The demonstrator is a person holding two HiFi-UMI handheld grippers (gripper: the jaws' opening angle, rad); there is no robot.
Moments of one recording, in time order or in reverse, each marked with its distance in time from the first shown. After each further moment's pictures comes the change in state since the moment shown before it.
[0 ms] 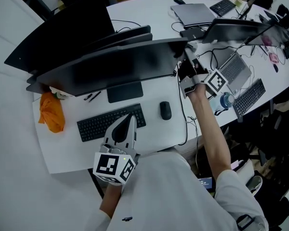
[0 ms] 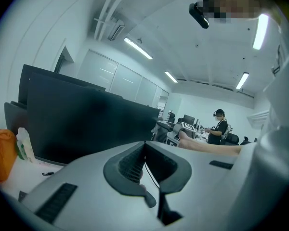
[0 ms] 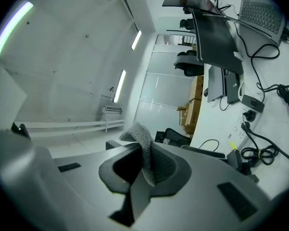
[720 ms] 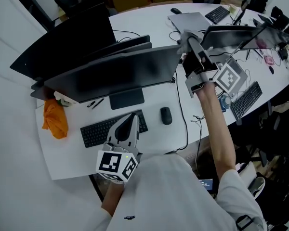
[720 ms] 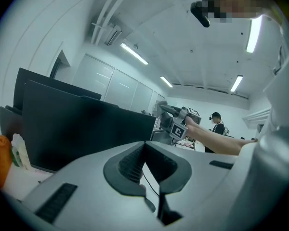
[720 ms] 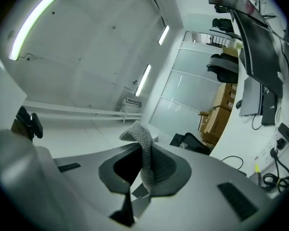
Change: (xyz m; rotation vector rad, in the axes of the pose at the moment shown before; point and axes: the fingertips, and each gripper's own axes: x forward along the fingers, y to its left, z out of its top) left arm -0.004 -0.005 0.020 0.025 -0.062 -0.051; right arm 0.021 0.139 0.021 -0.204 0.048 0.190
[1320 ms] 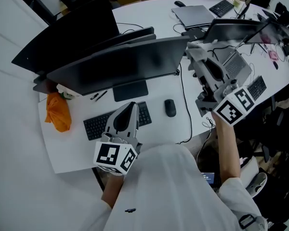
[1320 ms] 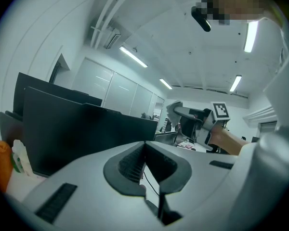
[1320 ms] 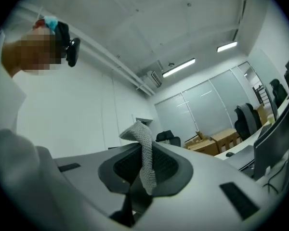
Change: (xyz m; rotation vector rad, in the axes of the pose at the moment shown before) left arm -0.005 0.011 0.019 0.023 -0.037 0.002; right arm -0.053 0.084 -0.057 -0.676 0.263 -0.063
